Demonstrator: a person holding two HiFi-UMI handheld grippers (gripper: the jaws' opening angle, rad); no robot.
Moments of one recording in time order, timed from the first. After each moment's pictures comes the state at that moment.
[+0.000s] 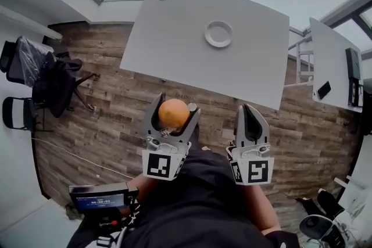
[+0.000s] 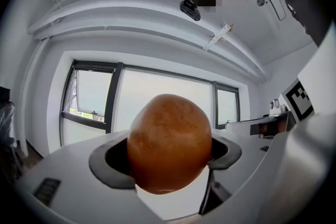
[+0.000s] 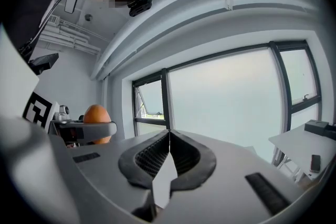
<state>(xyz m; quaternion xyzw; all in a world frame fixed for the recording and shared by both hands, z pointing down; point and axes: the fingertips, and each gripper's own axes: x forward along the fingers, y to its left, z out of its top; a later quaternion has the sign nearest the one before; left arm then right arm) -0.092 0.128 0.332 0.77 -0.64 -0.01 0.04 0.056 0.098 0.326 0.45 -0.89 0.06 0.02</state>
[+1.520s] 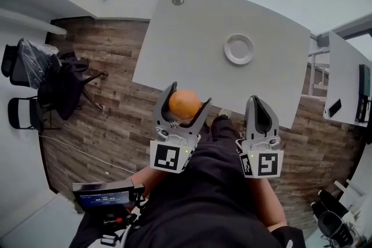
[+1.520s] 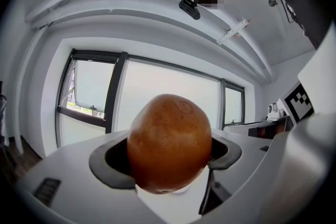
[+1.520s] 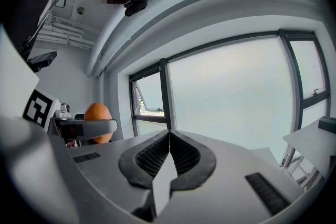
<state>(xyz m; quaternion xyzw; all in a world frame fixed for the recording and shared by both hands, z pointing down) -0.180 0.008 0.345 0.77 -0.64 0.00 0.07 -0.035 -0.023 0.342 0.44 -0.89 0.08 0.05</state>
